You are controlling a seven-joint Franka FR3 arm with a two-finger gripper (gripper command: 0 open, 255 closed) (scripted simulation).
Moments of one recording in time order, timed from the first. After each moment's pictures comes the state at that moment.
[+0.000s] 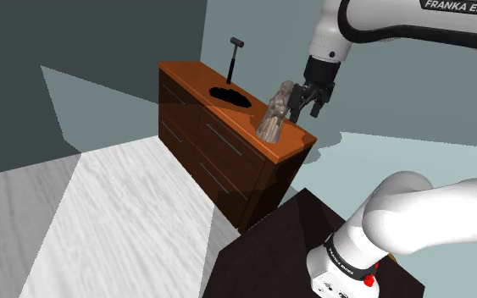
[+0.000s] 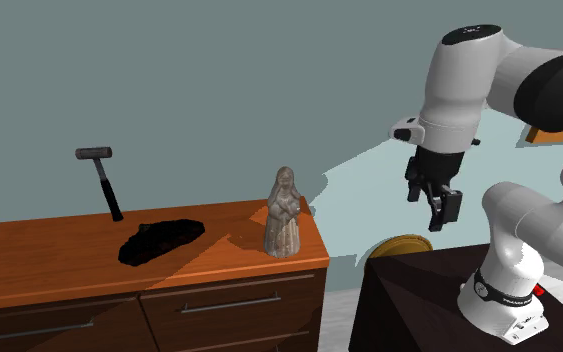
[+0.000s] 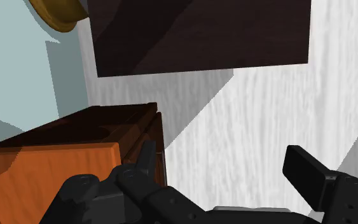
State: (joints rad) arm 0.02 -0.75 0.00 -2.44 -0.05 1.60 0.13
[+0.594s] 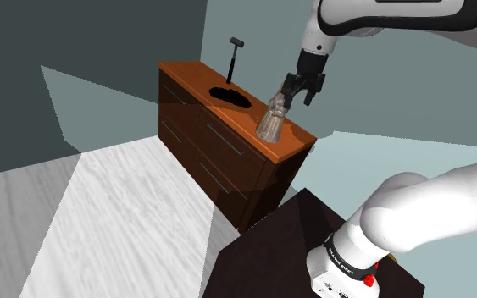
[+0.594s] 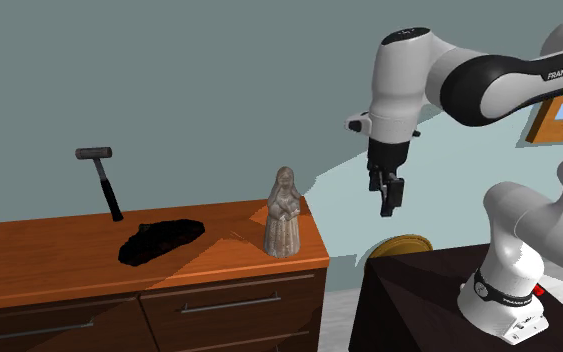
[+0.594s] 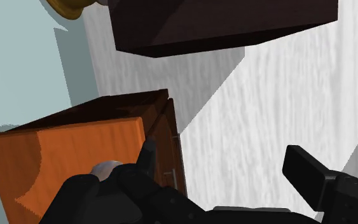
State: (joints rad) arm -0.04 -0.53 -0.09 -2.30 -0.10 1.70 0.07
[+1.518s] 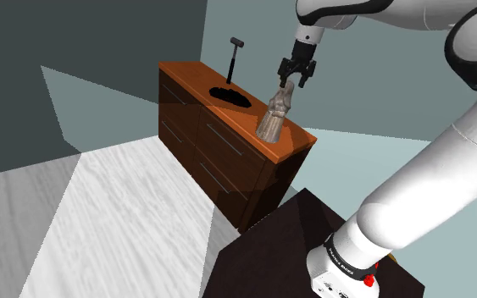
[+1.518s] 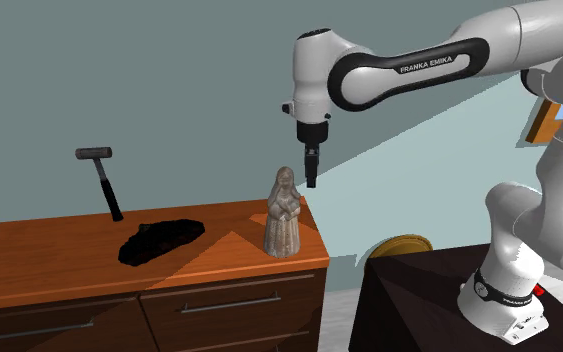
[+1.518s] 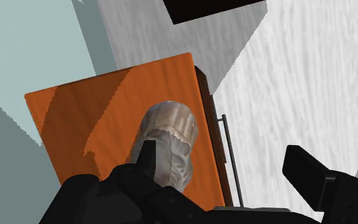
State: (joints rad) arm -0.12 -0.07 -0.25 -1.87 -0.08 1.76 -0.07
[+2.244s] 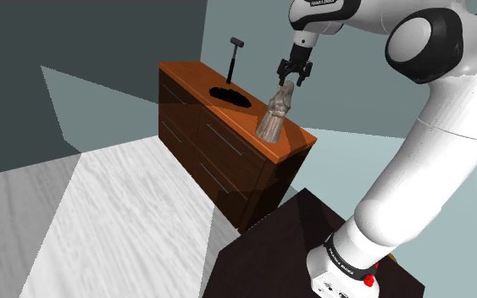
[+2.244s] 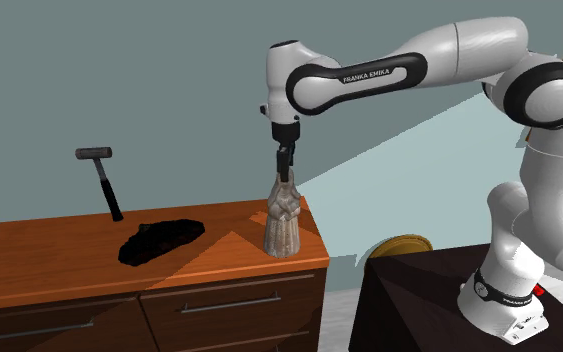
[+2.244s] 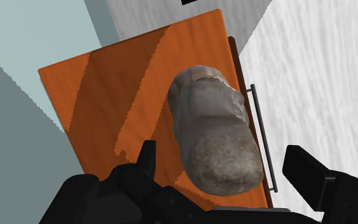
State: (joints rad) arm -0.19 0.18 -0.31 -1.63 0.00 1.78 -0.15
